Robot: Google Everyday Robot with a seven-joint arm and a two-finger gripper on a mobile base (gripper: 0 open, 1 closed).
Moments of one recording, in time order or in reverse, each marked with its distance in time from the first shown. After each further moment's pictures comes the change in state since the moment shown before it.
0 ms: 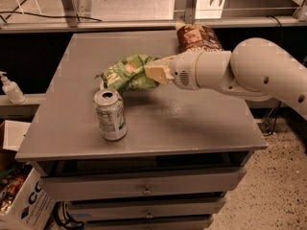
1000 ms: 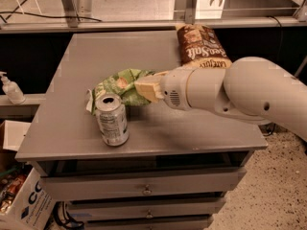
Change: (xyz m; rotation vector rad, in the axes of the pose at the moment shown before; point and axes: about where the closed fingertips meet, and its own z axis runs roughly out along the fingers) arm 0.014 0.061 -0.011 0.023 0.033 0.005
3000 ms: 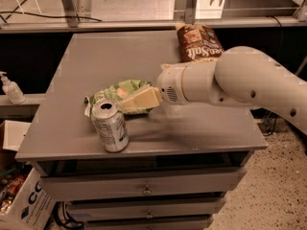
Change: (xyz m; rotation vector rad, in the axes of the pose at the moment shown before) arm 0.011 -0.010 0.017 -0.031 0.093 -0.055
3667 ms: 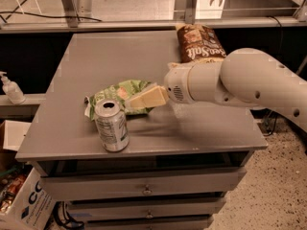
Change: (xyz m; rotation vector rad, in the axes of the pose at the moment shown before) arm 0.008 -0.021 -0.004 0.040 0.001 -0.011
